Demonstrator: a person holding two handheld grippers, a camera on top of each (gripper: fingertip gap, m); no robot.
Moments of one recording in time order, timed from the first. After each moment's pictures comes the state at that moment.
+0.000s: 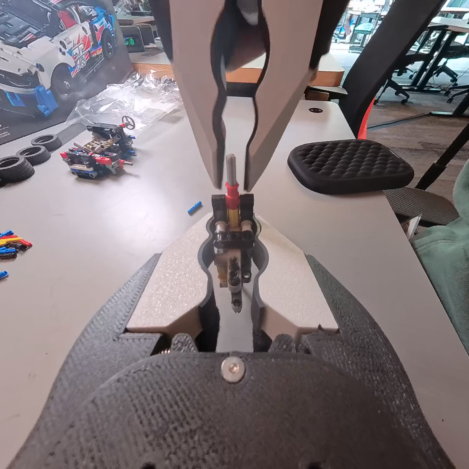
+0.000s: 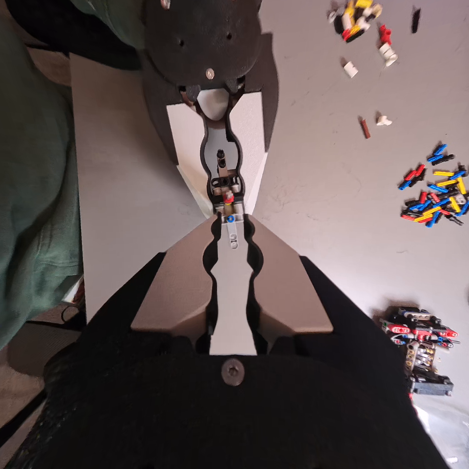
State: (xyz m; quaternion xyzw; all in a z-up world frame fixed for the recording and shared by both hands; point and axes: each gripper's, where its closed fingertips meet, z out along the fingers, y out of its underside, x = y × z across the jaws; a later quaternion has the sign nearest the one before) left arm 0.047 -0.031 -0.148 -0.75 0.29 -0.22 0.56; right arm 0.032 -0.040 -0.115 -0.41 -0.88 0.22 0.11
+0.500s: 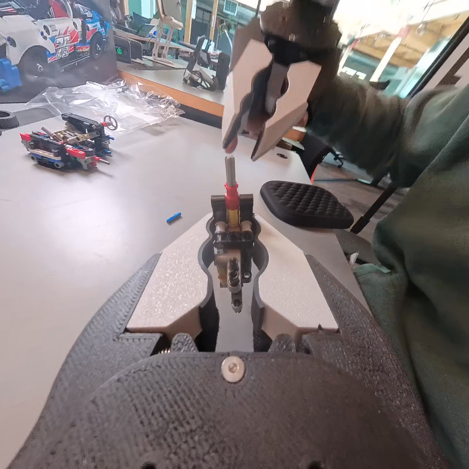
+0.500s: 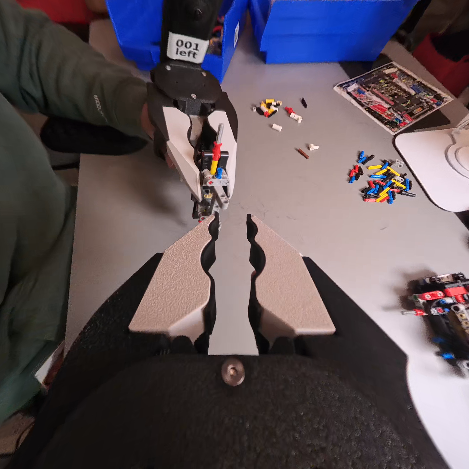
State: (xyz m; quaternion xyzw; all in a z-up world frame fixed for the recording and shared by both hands) left arm 0.045 -0.036 -0.130 -0.72 0.21 -0.35 0.56; right arm 0.062 -0.009 -0.101 -0.46 -0.75 0.40 0.27
